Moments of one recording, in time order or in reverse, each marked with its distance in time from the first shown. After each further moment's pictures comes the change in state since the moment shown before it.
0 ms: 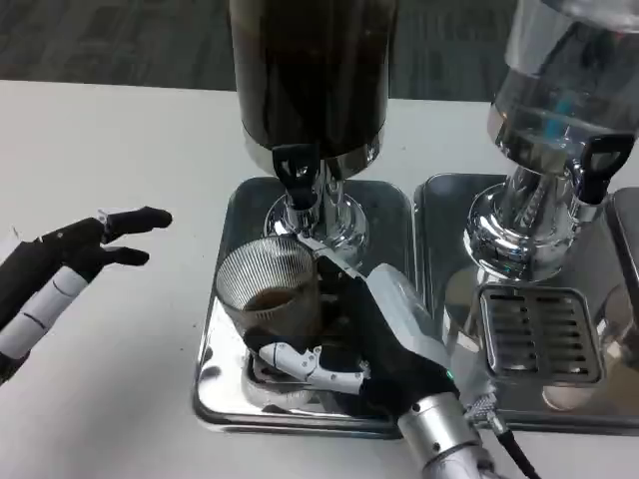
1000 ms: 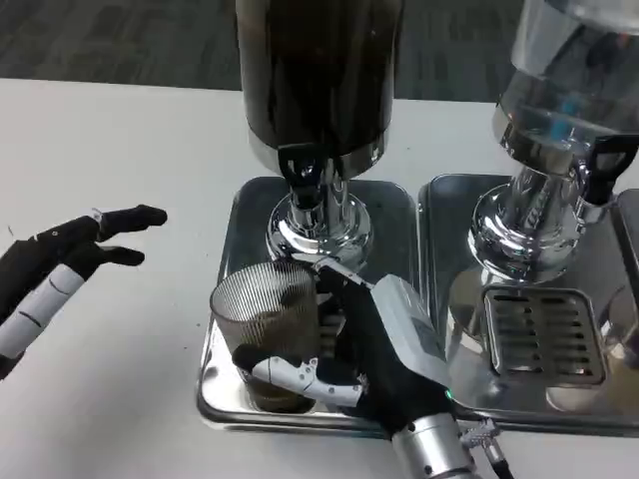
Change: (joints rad) left arm 0.001 0.009 0.001 0.000 0.000 -0.003 0.007; right arm 0.049 0.025 0.029 0.013 -0.045 -0.021 -0.168
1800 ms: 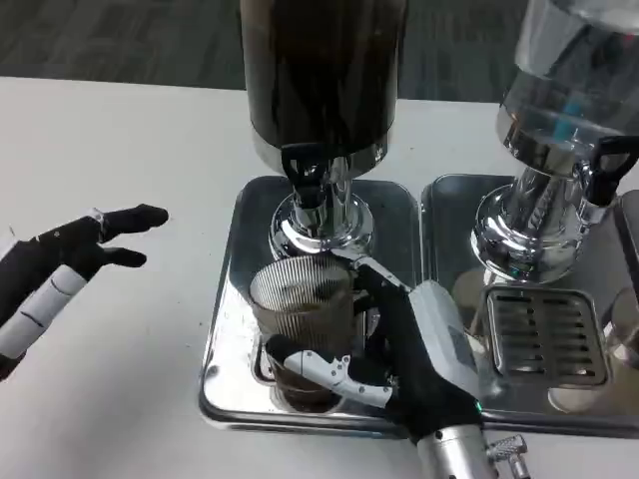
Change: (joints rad) left arm 0.000 0.000 -0.006 0.001 0.000 0.000 0.000; right arm 0.037 -0.001 -0.065 0.023 0.008 -0.066 -0.074
